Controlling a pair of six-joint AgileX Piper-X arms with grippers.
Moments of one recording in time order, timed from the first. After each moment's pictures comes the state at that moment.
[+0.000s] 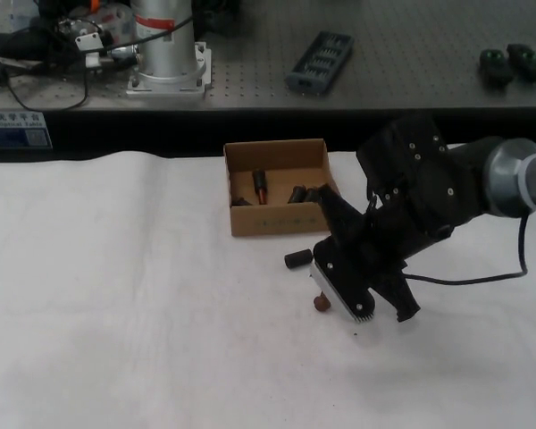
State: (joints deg) left arm -7.0 32.4 -43.1 50.0 15.4 15.0; right arm 33.5 108.4 -67.1 24.8 -11.6 -103.7
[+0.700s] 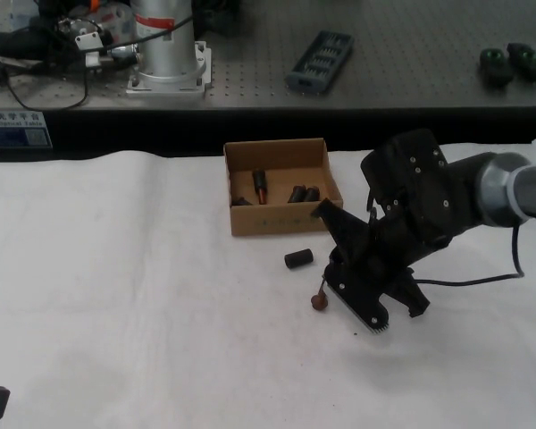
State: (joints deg) left arm -7.0 28.6 -32.4 46.5 15.4 14.2; right arm 31.8 113.0 -67.3 19.8 -8.3 -114.4
